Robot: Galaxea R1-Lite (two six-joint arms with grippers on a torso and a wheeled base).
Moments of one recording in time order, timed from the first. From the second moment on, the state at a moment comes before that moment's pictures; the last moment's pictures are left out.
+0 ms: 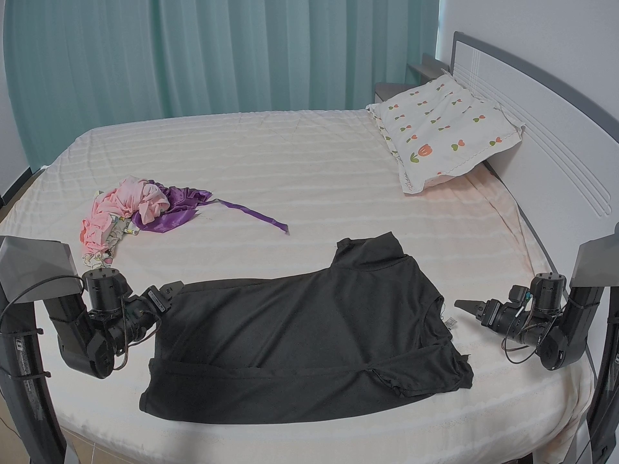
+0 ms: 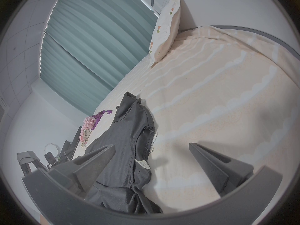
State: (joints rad) left arm 0.01 2.24 -0.50 -1.34 -0.14 -0.69; right arm -0.04 2.31 -0.45 -1.38 0.46 0.52
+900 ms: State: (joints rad) left arm 0.08 2.47 -0.98 -1.14 -0.05 -0.70; right arm 0.08 2.33 -0.41 -1.39 0.34 0.52
